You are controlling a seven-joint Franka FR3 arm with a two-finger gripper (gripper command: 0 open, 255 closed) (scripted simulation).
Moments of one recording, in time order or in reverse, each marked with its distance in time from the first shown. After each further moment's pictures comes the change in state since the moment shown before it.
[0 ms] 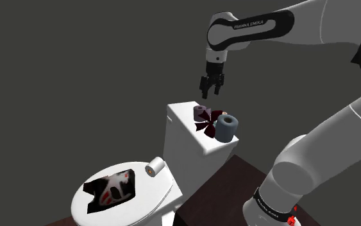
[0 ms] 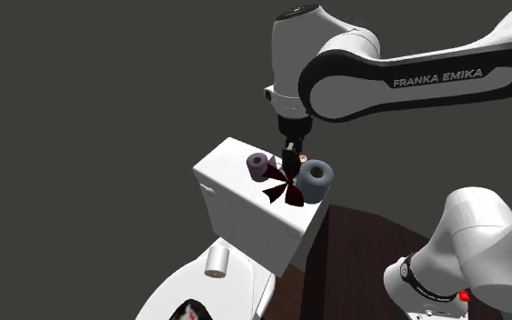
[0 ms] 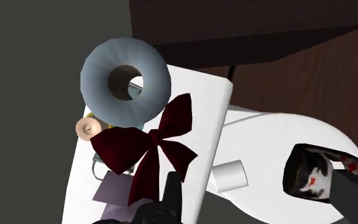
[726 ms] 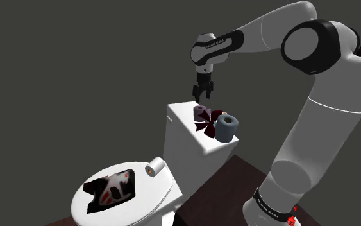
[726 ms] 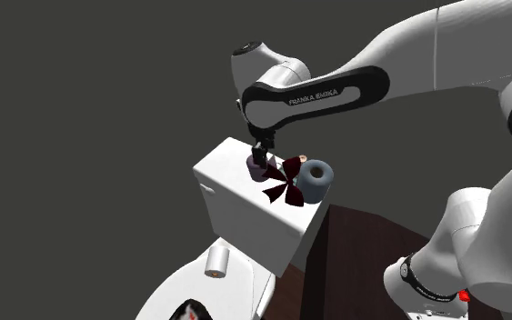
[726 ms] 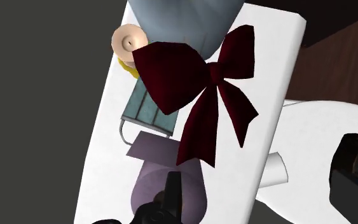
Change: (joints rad) arm -0.044 0.405 -0.065 0.233 -0.018 0.131 -0.112
